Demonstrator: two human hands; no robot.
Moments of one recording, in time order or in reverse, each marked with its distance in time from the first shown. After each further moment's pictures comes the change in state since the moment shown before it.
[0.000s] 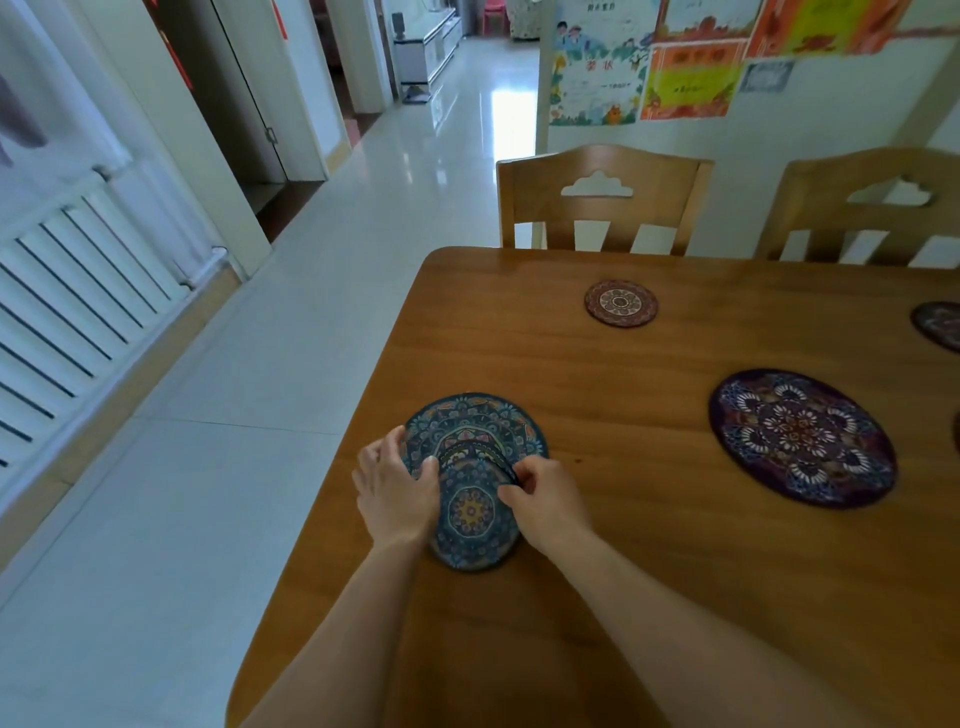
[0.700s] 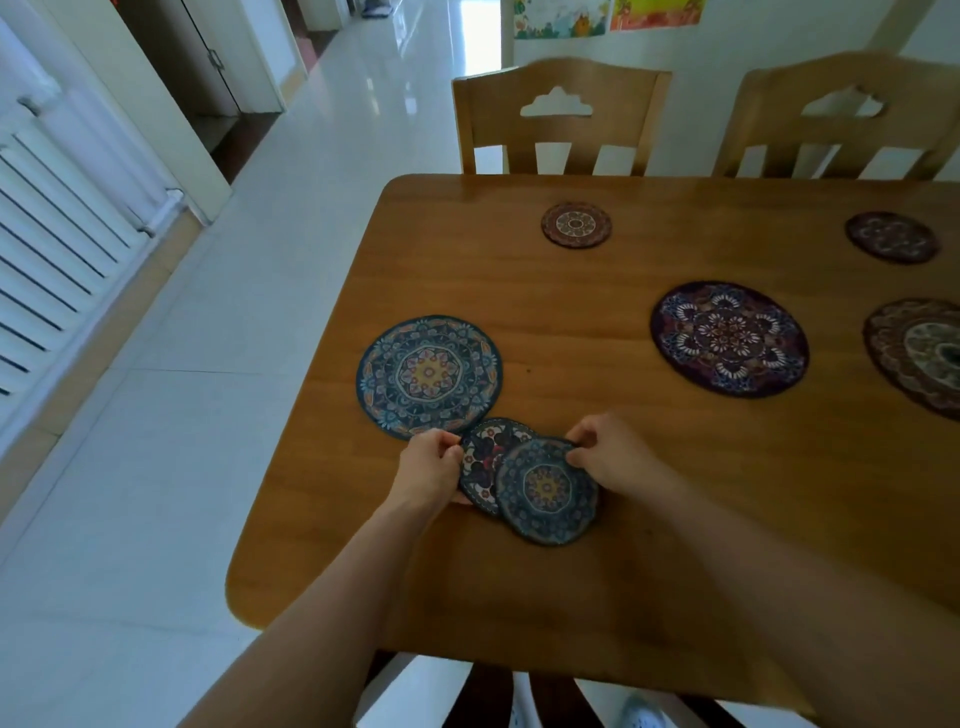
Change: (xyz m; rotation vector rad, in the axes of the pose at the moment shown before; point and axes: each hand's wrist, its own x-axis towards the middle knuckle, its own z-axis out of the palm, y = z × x) left_hand -0.087 0.011 0.011 -0.140 -0.552 -0.130; right_hand -0.054 0.084 -0.079 -0.139 -0.137 0.144
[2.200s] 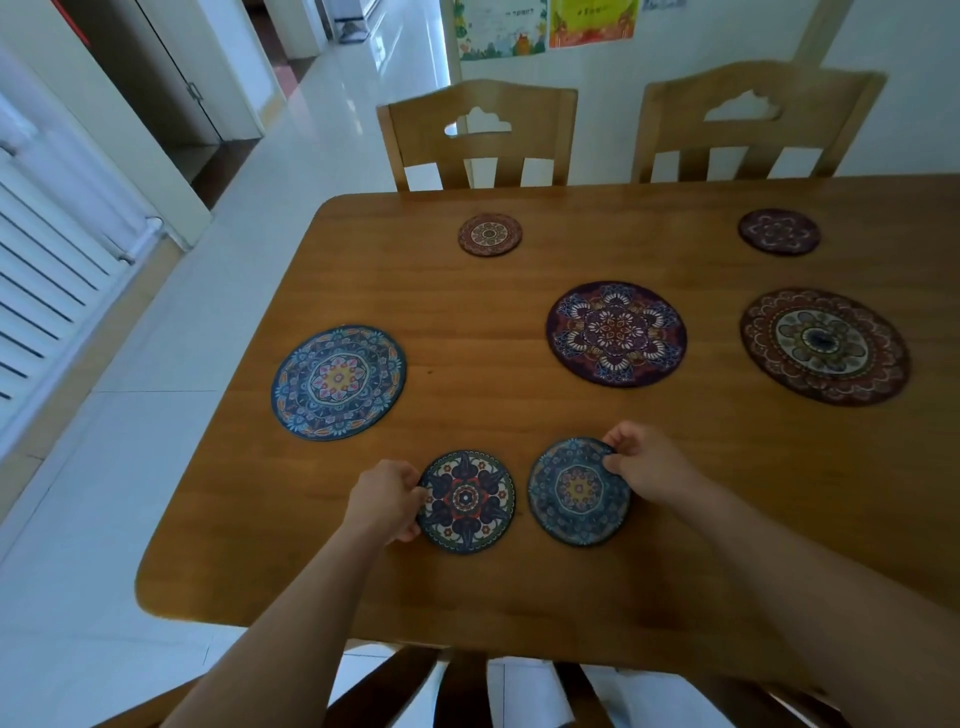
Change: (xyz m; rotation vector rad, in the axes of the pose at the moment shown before) left_hand -0.052 0.027 0.079 0.496 -0.031 -0.066; right_hand -0.032 0.153 -0.093 0.218 0.078 0.025
